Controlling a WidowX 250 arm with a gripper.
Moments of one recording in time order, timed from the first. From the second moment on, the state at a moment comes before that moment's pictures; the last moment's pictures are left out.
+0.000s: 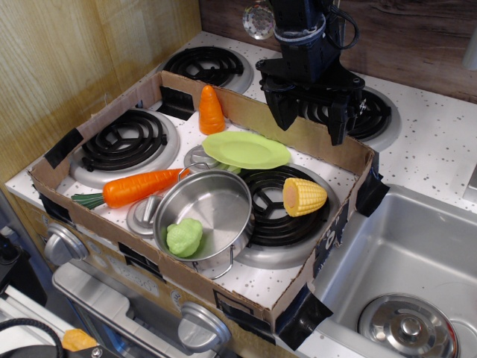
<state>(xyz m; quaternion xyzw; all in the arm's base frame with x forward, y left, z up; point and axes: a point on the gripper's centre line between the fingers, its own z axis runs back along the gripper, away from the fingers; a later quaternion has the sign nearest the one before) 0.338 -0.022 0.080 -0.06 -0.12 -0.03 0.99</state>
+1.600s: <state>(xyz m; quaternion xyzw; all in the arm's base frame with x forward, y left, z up) 0.240 0.034 0.086 0.01 -0.10 -0.19 0.98</state>
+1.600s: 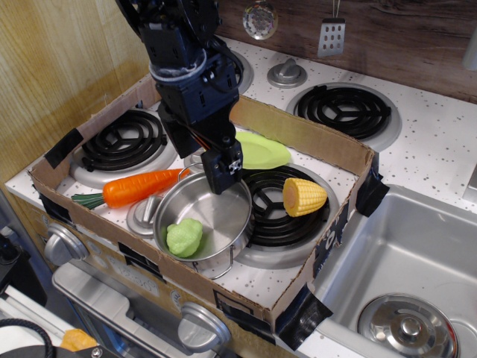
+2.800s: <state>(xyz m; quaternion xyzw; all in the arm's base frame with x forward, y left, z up) 0.219 0.036 0.046 0.03 -0.06 -0.26 0.96</state>
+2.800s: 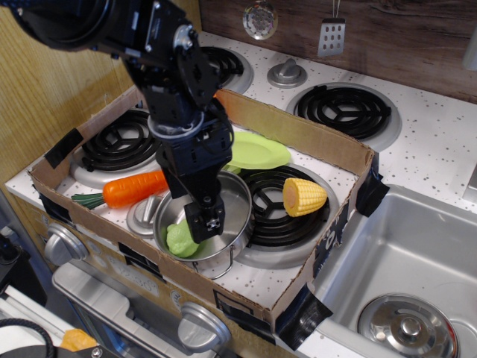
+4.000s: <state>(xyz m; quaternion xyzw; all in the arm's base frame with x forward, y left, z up) 0.215 0.042 0.002 -0.01 -0.12 -0.25 0.96</state>
